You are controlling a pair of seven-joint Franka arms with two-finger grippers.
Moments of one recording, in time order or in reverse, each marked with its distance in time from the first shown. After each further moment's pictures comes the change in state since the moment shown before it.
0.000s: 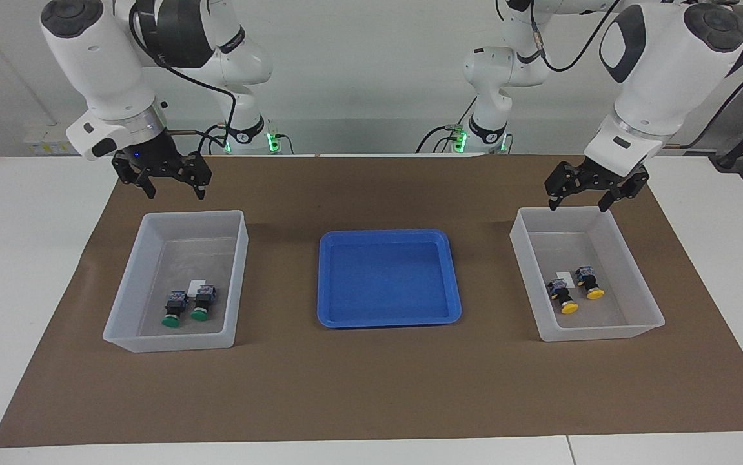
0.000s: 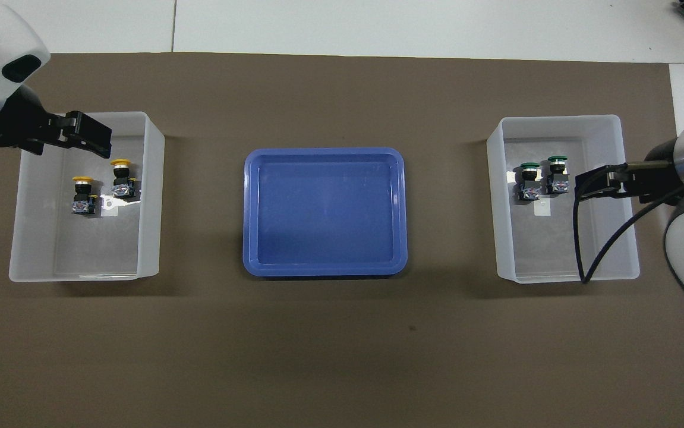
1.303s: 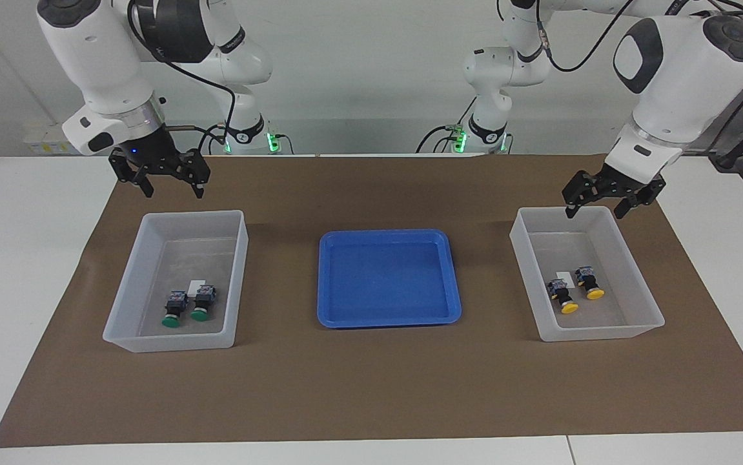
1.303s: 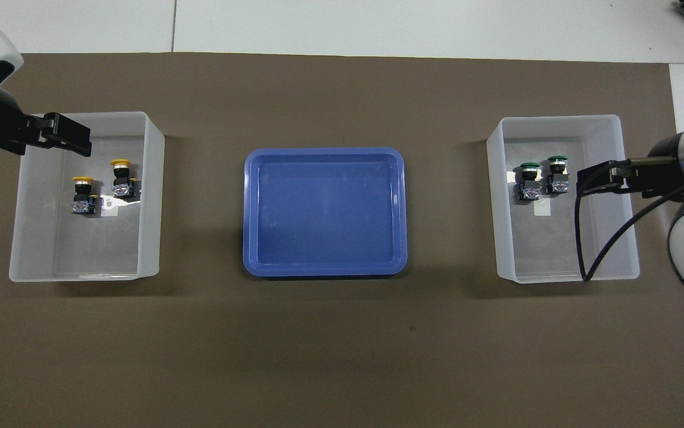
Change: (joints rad) left arm 0.049 -0.028 0.002 -0.083 0.000 0.074 0.034; right arm 0.003 0.002 0.001 0.018 -0.003 0.000 0.000
